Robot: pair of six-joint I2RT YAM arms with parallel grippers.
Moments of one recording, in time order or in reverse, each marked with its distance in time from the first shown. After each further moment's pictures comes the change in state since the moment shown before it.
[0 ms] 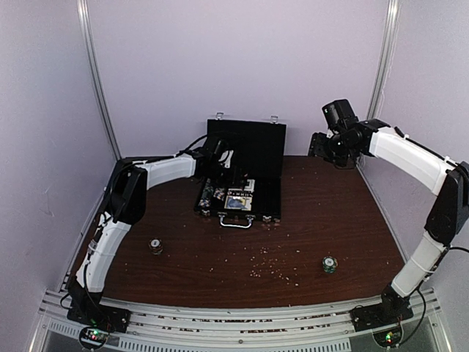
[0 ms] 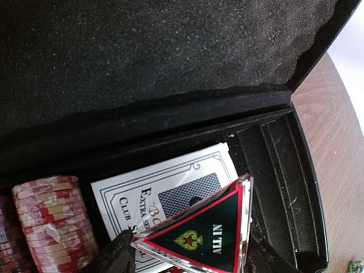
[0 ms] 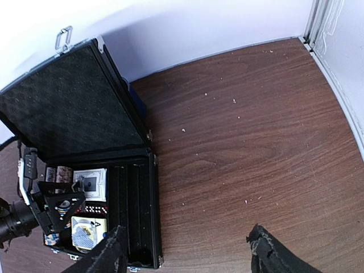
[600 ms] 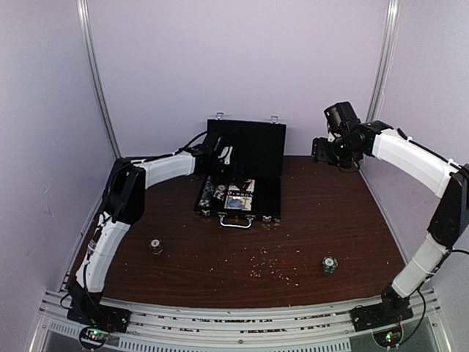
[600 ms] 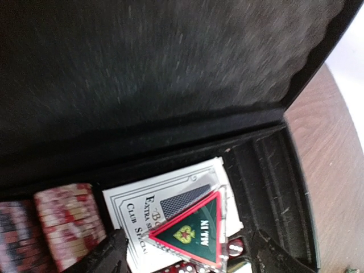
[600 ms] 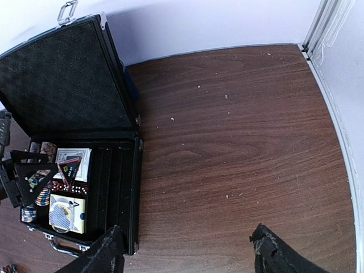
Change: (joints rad) left arm -0.003 -0.021 0.013 -0.002 -0.028 -0.017; right arm -0.001 -0.034 -0.037 -0.027 0.004 -0.119
